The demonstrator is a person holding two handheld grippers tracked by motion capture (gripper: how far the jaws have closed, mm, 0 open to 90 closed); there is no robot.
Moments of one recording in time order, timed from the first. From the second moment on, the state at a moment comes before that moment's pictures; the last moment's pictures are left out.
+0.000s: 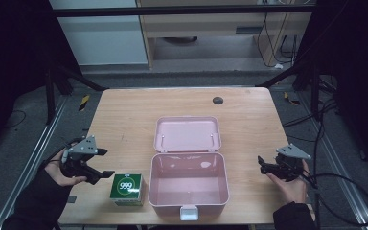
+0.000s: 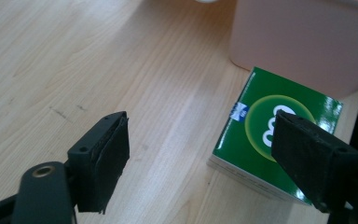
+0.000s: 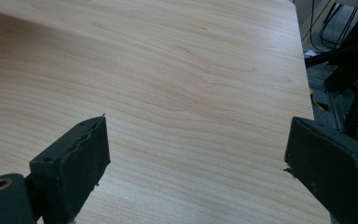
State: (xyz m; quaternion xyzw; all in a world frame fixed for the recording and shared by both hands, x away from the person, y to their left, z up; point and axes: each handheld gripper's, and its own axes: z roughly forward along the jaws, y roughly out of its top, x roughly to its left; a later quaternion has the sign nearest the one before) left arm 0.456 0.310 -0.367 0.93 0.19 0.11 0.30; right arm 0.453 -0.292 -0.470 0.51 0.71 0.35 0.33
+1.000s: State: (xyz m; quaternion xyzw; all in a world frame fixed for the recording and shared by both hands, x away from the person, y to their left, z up) left arm 0.448 0.272 -0.374 0.97 0.07 0.06 0.24; right arm 0.455 -0.291 -0.475 0.50 0.73 0.34 0.32
